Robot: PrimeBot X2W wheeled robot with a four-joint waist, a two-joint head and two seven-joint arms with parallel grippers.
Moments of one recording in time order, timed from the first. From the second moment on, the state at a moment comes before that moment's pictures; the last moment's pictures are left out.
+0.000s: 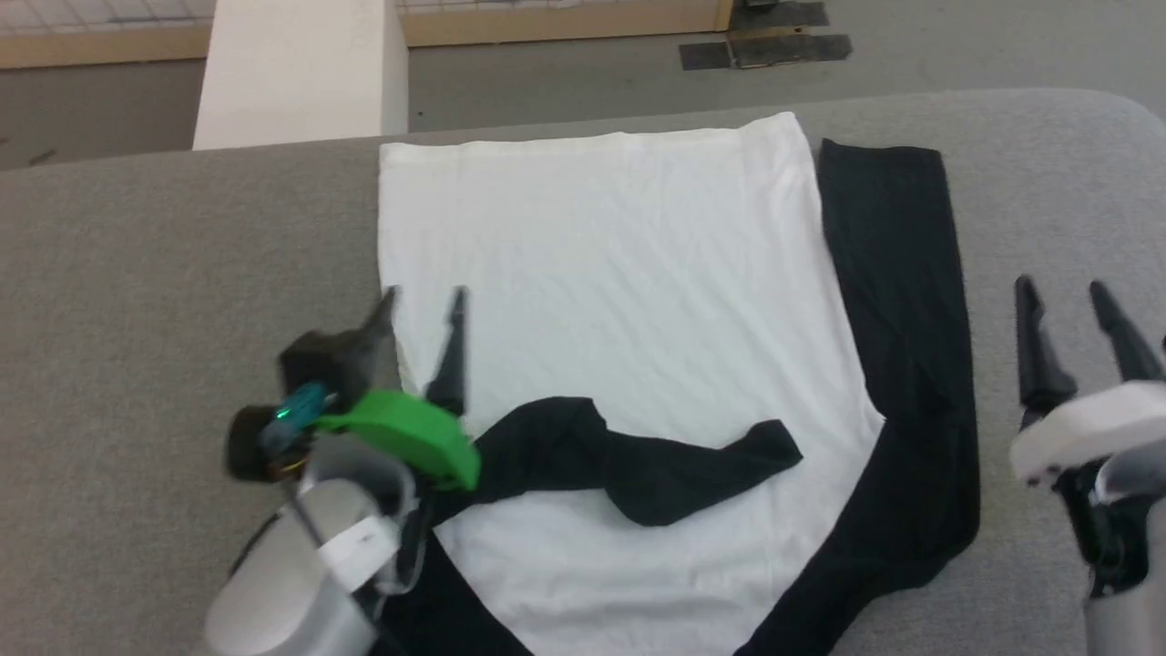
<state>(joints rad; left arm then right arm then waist) -0.42 0.29 -0.56 0.25 -0.63 0.23 -0.20 -0.21 -0.12 -0.20 0.09 0.21 0.13 0.05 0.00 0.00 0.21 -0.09</state>
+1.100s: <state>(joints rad) -0.32 0.12 -0.09 0.00 -0.22 0.13 -0.26 -0.97 -0.40 -0.31 0.71 0.21 0.13 0.51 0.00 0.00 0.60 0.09</state>
